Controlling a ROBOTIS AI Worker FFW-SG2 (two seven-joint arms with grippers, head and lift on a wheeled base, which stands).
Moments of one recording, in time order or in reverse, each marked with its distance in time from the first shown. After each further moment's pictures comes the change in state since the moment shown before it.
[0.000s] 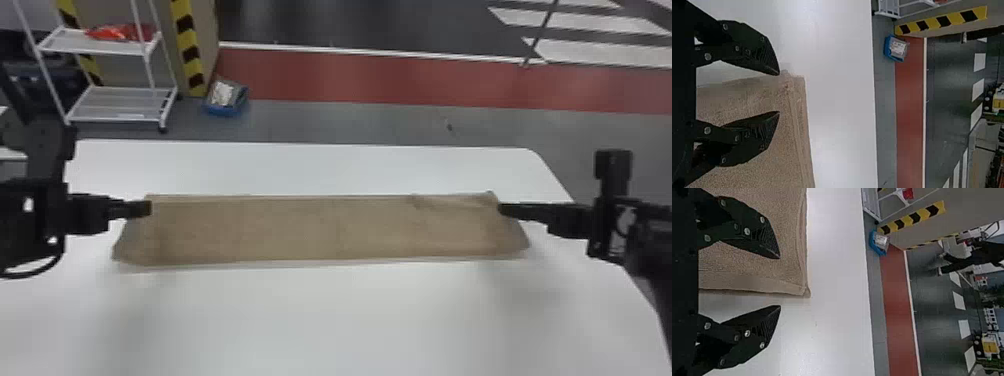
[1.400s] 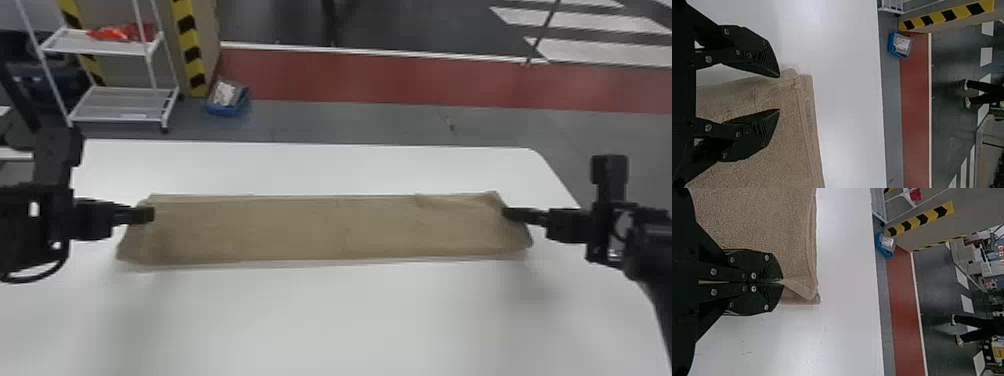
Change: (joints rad) left arm 0.008 0.009 -0.018 -0.001 -0.010 0.006 -0.014; right arm -0.002 0.000 0.008 0.025 0.010 -0.005 0.011
